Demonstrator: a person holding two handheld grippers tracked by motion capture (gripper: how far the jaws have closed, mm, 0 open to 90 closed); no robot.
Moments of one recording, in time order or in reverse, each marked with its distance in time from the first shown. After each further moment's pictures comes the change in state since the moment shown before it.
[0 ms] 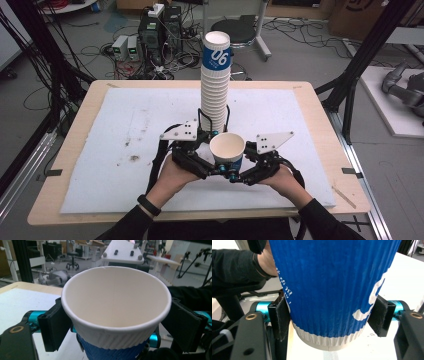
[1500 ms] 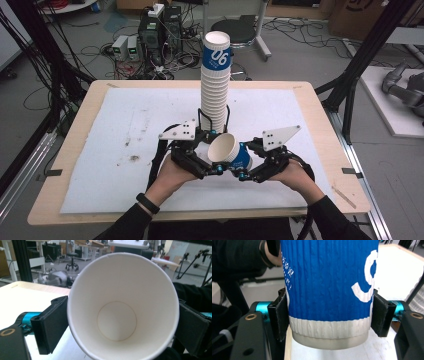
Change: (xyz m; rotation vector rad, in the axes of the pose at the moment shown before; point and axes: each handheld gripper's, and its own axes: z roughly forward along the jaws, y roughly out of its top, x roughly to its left) left arm 0.007 -0.006 -0.002 -0.010 -0.009 -0.007; right arm -0.003 0.013 -0.021 0.093 0.001 -0.048
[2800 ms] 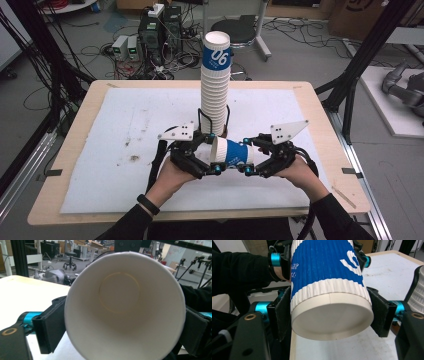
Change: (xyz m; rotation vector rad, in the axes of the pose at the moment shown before) left arm 0.007 -0.014 -0.004 -0.006 -0.020 -0.040; right arm -0.008 0.002 -0.015 -0.062 0.031 0.046
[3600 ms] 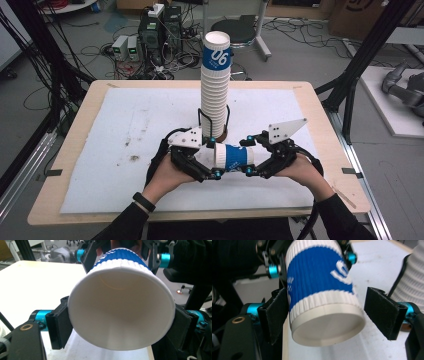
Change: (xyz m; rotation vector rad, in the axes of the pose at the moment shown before) left arm -0.005 0.006 0.005 0.252 0.063 0.143; right arm 0.004 0.010 -0.003 0.133 -0.086 -0.017
